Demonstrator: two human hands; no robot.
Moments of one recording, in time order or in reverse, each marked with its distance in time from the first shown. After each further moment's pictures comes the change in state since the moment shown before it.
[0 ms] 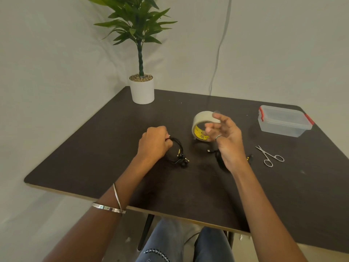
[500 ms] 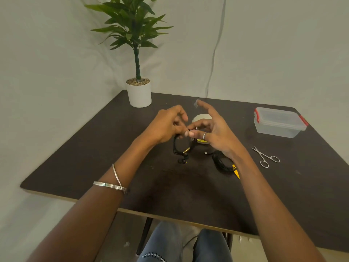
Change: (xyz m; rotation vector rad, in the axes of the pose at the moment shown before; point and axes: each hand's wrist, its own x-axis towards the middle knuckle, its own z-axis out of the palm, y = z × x) left_hand 0.024 0.040 -0.033 -0.456 -0.200 0.348; right_hand 0.017 -0.032 0.008 -0.331 -0.454 -0.051
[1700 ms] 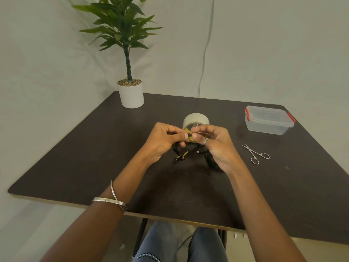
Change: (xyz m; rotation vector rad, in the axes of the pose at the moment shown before) left_hand -0.016 -0.008 0.043 -0.554 0.118 -0.184; right_hand -0.028 0.018 0.001 0.252 0.280 0.142
